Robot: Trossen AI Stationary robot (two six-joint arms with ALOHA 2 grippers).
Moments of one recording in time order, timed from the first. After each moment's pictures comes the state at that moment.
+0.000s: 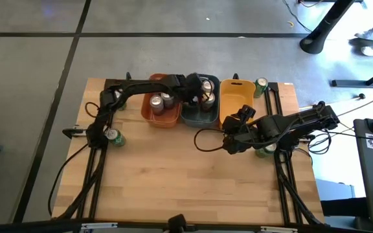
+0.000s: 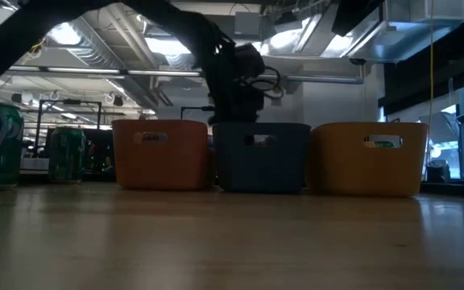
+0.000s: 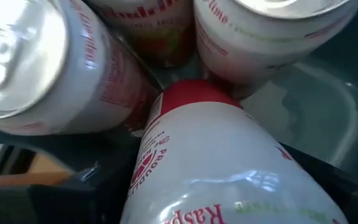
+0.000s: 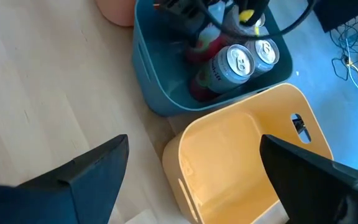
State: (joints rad) left arm 0.42 2.12 1.76 -0.73 -0.10 0.03; right arm 0.32 1.50 1.56 -1.36 0.66 0.60
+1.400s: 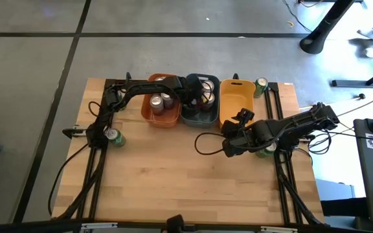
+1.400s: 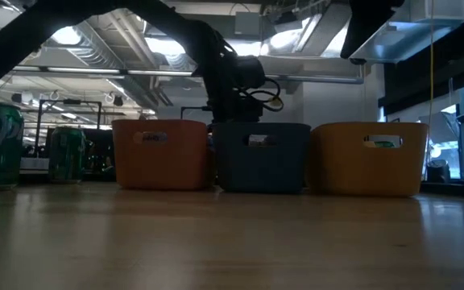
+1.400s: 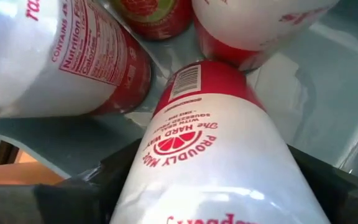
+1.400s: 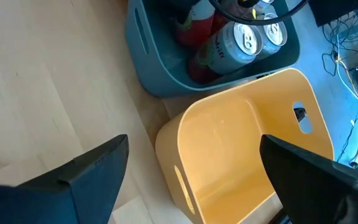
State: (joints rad) left arm 0.42 2.16 1.76 -0.80 -0.10 0.06; right arm 0.32 1.50 1.44 -1.33 0.66 0.60
